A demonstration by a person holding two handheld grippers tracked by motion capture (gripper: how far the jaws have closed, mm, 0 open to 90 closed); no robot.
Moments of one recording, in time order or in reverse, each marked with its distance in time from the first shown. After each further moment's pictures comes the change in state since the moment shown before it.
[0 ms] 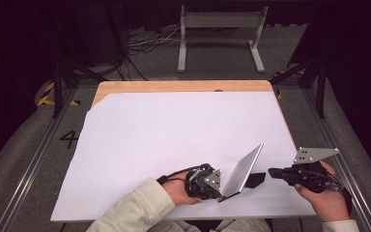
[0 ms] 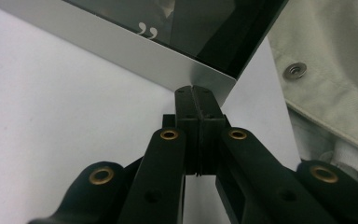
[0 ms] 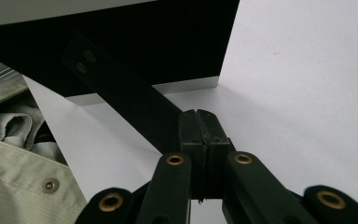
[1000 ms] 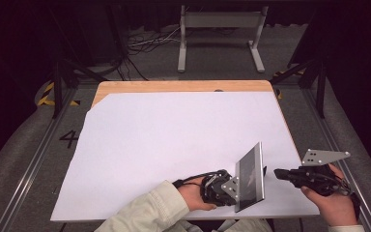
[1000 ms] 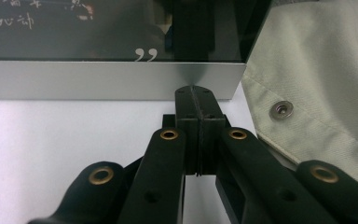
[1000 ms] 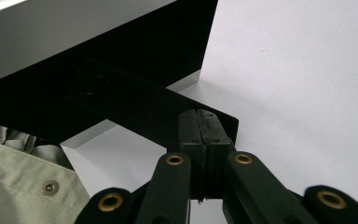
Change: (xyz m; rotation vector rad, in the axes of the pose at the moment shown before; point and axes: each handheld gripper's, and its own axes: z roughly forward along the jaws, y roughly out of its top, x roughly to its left) left arm -0.008 0.032 0.026 -0.023 -0.048 0.051; right arm 0.001 -0.008 -0.014 -0.024 -0.029 0.023
